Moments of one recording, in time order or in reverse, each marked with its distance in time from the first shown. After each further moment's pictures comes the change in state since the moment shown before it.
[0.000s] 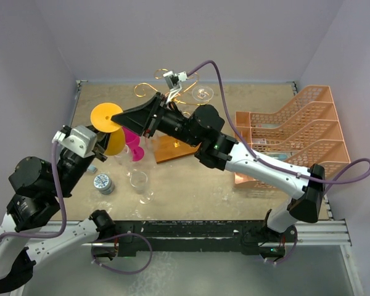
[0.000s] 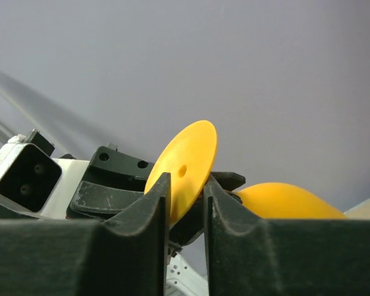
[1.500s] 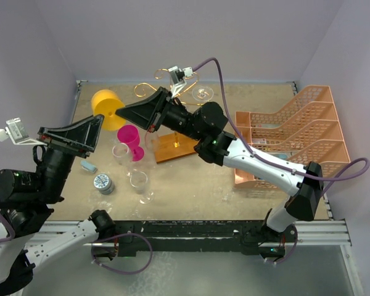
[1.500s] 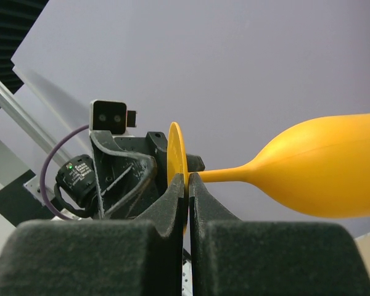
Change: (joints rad) left arm 0.001 -0.074 0.003 0.105 -0.171 -0.882; right arm -0.069 0.023 -0.038 0.179 -0.103 0.101
